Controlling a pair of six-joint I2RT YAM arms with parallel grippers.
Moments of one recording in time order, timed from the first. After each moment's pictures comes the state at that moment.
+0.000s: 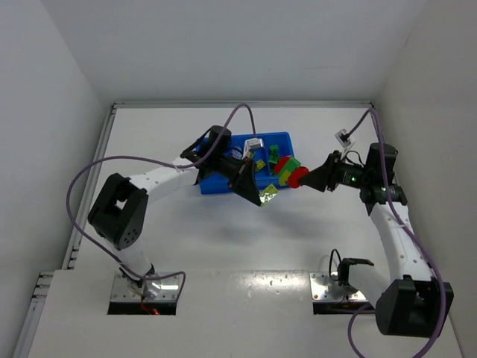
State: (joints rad) left arm -0.60 1.72 1.19 0.00 1.46 -0.55; right arm -0.10 1.01 0.73 -0.23 -1.11 0.17
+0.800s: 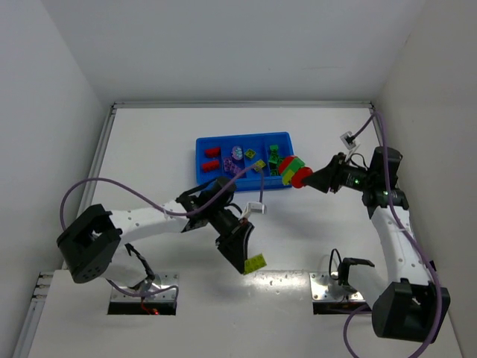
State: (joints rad) left arm -0.87 1.41 0.77 0.04 1.47 -0.55; right arm -0.15 0.98 0.70 -0.20 -1.12 0.20
